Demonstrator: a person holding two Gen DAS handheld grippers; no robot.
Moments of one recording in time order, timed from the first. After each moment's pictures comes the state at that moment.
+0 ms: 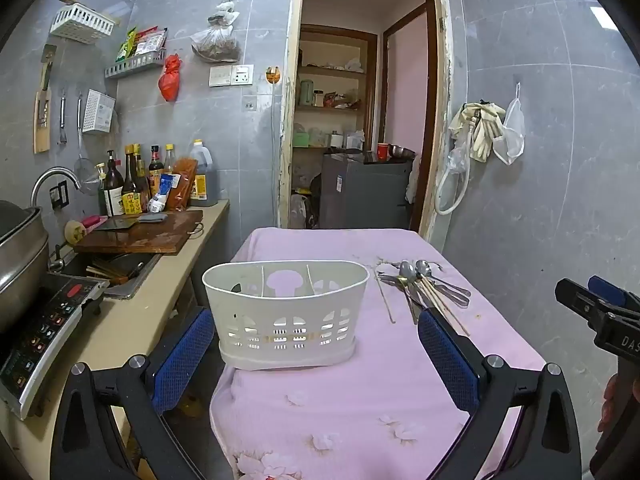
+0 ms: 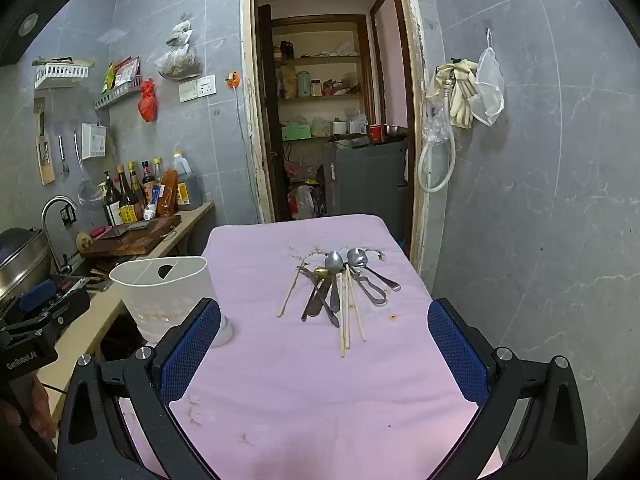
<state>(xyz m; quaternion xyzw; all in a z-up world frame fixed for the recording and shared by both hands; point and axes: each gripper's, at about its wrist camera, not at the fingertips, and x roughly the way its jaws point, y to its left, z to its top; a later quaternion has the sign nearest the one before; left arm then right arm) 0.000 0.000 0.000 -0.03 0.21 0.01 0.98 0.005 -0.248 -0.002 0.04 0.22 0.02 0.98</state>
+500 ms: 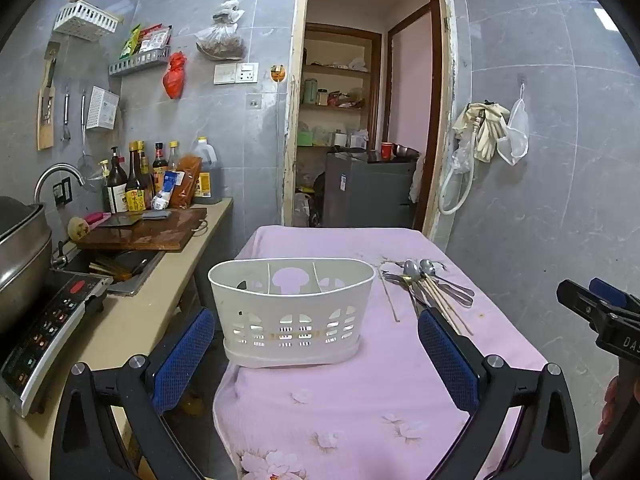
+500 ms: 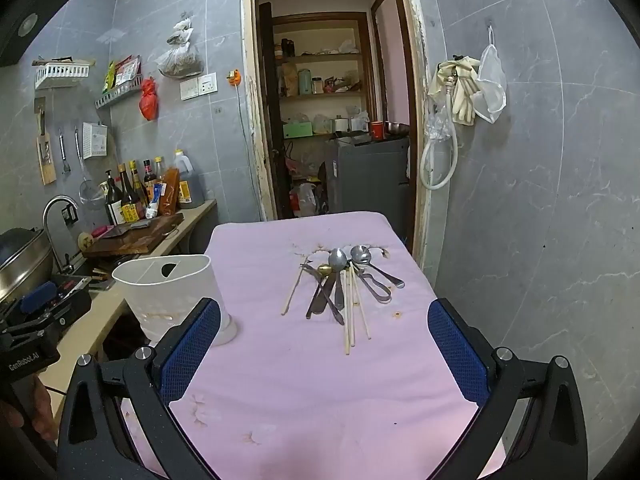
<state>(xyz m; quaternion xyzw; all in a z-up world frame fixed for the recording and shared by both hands) 0.000 0.004 -0.007 -0.03 0.21 0.01 0.98 0.007 -0.245 -0.002 0.04 0.22 0.02 0.97</state>
